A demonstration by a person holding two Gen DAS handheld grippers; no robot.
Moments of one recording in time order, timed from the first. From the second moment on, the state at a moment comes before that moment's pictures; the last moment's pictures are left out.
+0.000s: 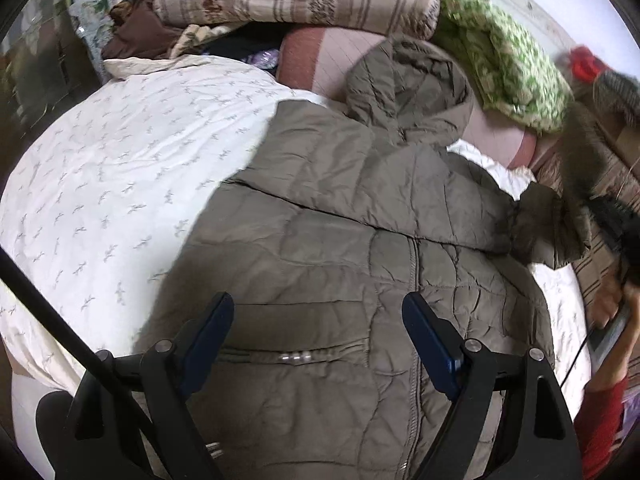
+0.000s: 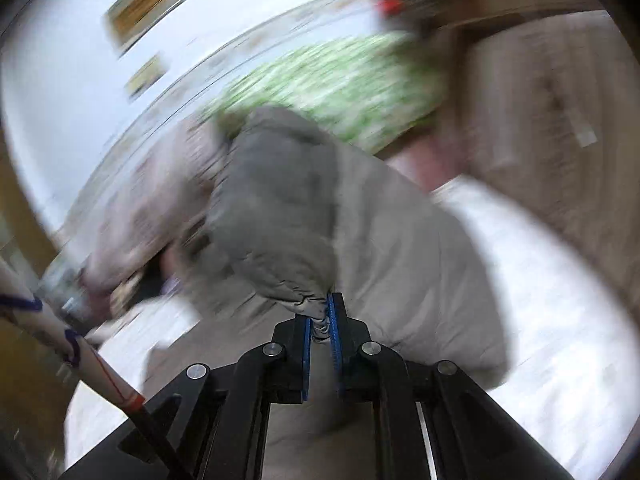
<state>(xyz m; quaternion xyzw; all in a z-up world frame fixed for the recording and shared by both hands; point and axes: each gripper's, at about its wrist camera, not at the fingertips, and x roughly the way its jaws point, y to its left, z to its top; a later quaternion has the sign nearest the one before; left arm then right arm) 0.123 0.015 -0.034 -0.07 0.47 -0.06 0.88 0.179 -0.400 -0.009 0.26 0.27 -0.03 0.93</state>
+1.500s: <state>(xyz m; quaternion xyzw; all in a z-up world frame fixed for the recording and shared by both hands) 0.266 -0.052 -0.045 -0.02 0.47 -0.13 0.87 0.158 -0.445 -0.070 0.36 0.28 -0.11 0.88</state>
